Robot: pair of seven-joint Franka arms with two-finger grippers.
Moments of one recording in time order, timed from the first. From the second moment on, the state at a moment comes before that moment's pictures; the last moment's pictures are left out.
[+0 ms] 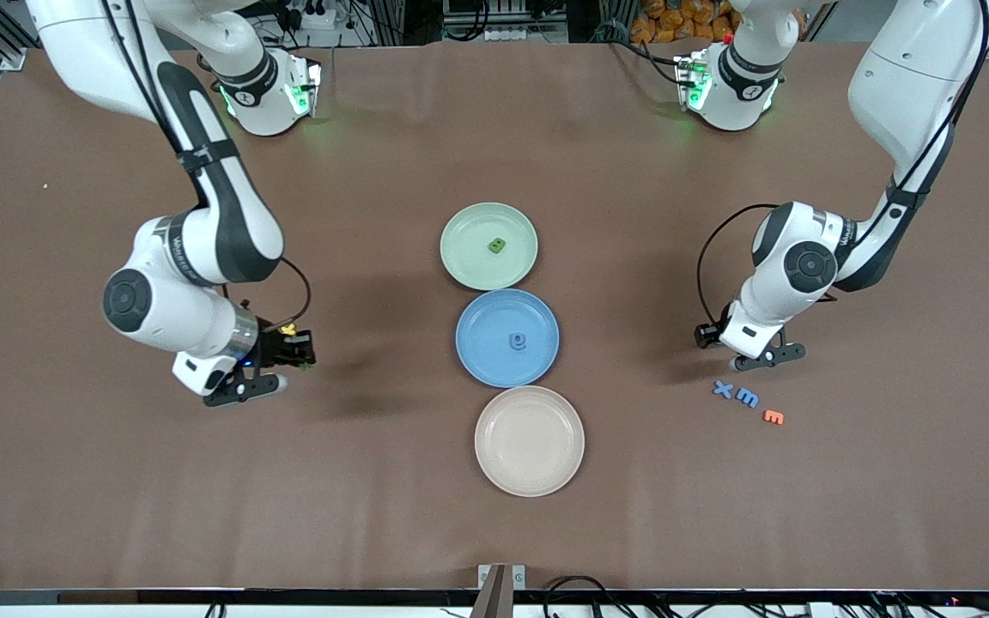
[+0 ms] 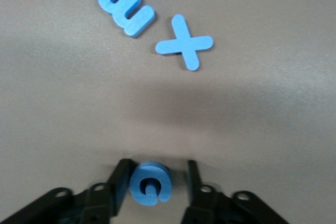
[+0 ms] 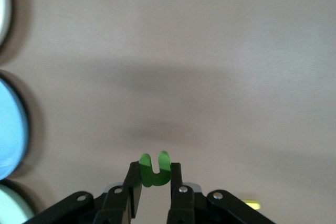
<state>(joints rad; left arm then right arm) 0.17 0.51 -0.35 -2.14 0.34 2.62 -0.63 0.27 0.46 -0.04 -1.78 0.31 2.22 -0.13</state>
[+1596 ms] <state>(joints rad) 0.04 0.53 -0.56 -1.95 0.34 2.63 -1.10 0.29 0.41 0.41 -1.90 0.21 2.35 0.47</state>
